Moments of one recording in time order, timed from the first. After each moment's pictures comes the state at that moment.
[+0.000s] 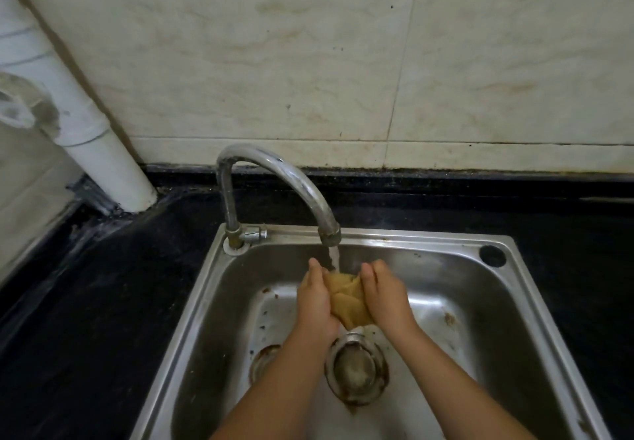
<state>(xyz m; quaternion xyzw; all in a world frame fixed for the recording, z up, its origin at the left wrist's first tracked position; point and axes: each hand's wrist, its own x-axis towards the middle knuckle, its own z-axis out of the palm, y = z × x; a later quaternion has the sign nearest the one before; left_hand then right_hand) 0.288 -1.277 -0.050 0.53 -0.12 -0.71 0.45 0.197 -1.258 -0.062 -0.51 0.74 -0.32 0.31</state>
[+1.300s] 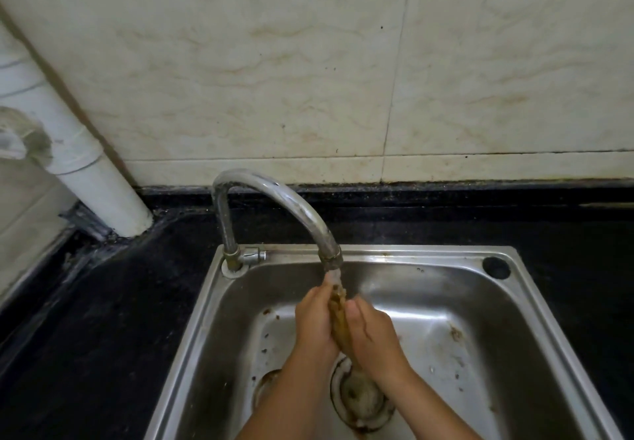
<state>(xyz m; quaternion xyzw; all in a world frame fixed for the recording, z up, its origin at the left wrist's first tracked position) 0.293 -1.281 -0.051 0.53 -0.17 -0.70 0.45 0.225 -1.237 -0.049 -0.54 0.64 -0.39 0.38</state>
